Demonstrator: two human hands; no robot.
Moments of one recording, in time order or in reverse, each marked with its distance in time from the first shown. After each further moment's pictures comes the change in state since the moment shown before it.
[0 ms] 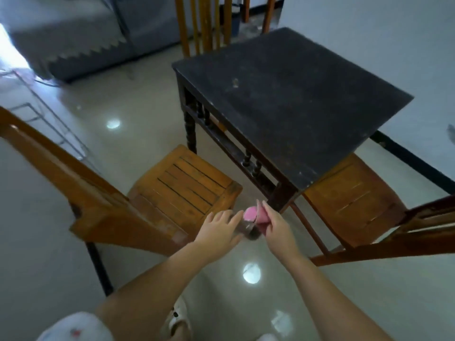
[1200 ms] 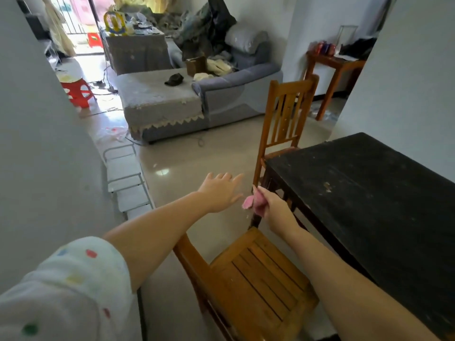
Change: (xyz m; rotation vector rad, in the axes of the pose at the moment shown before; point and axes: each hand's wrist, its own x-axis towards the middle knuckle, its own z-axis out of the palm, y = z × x) left_hand -0.005 -0.311 -0.329 0.284 0.267 -0.191; right_hand 0.192 -0.377 0.113 -0.207 -0.076 -0.420
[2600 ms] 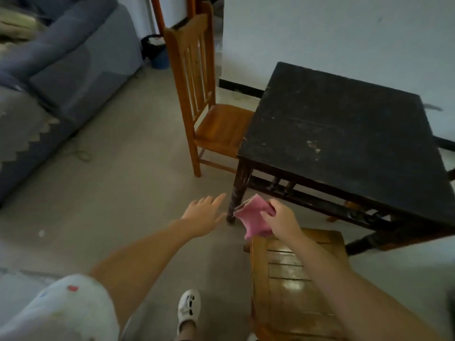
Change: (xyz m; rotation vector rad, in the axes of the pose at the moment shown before) left_hand 0.261 -0.187 0.120 -0.161 -0.381 0.594; right_hand 0.208 -0.006 0.109 0.140 0.478 0.937
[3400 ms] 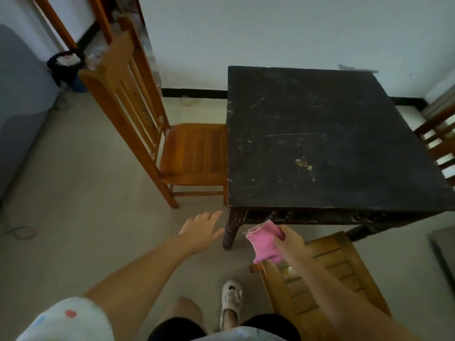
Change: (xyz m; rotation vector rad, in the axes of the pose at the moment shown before) left_hand 0.190 -0.068 -0.063 0.113 -0.225 0.267; right_hand 0.122 -0.008 0.018 0.244 0.121 0.428
